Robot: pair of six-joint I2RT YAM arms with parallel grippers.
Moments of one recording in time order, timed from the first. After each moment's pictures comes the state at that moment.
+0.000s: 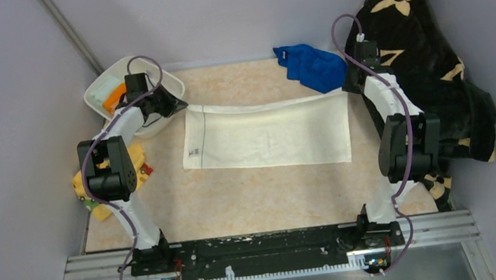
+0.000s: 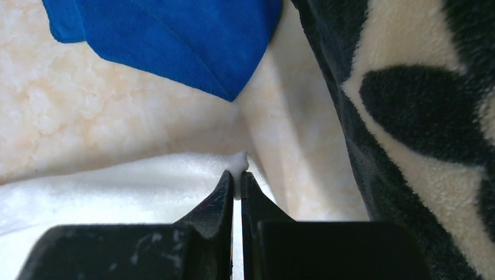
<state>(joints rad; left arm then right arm) 0.01 1.92 1.42 -0.22 0.43 -0.67 -0.07 1.74 1.39 -0.45 0.07 0.27</state>
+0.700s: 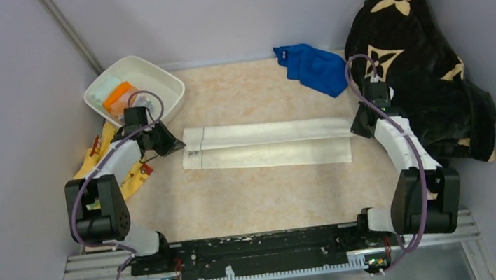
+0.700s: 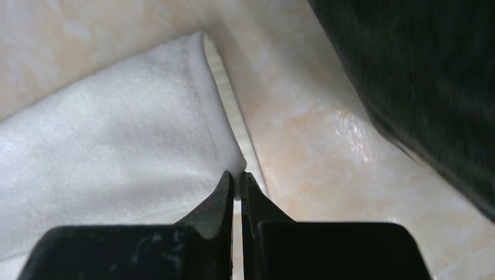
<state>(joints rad) 0.01 1.56 0.98 -0.33 0.33 -0.59 -0.10 1.35 0.95 -0.58 0.11 0.37</state>
